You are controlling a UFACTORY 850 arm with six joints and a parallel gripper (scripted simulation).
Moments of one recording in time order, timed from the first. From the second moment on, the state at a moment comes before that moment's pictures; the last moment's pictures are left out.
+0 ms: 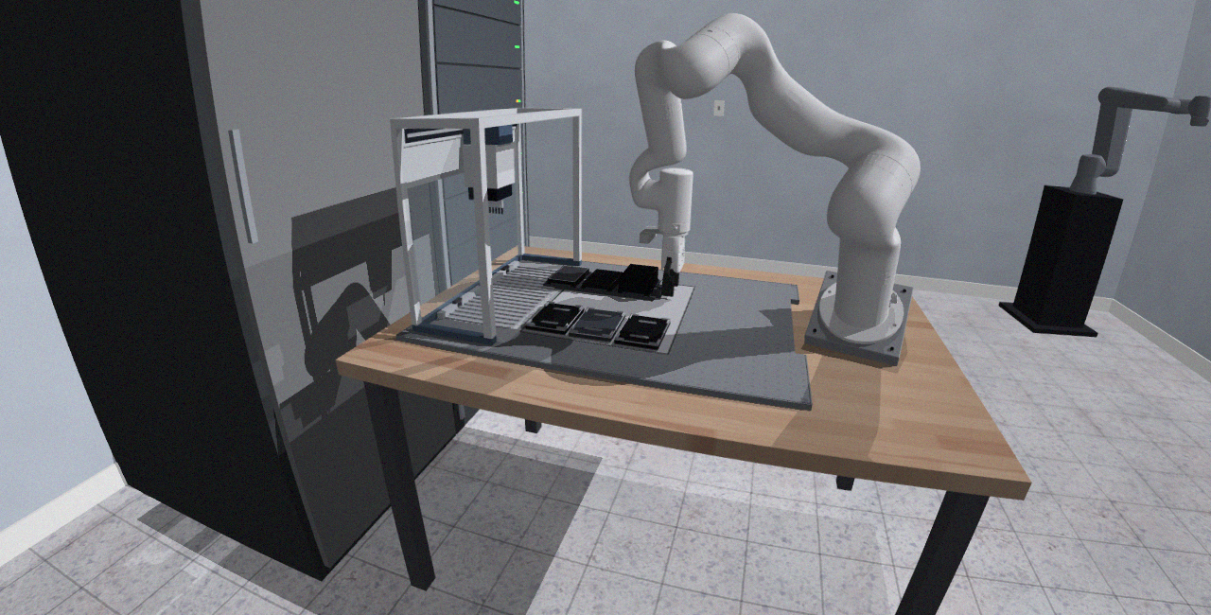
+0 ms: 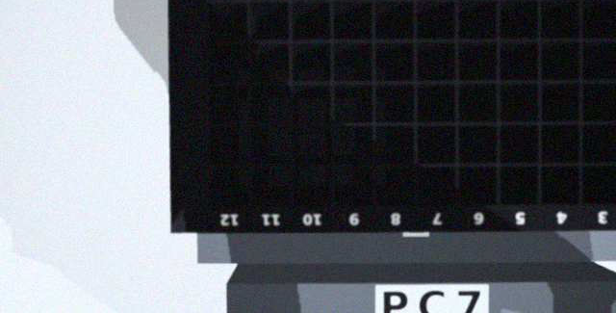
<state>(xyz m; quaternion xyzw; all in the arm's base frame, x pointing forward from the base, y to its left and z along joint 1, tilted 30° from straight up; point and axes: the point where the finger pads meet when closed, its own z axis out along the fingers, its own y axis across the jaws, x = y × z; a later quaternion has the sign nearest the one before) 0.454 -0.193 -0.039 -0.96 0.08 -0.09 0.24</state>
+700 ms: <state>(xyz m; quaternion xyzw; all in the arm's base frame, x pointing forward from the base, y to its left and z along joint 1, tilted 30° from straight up) 0.471 -0.197 -0.036 -0.96 0.08 -0.09 0.24</state>
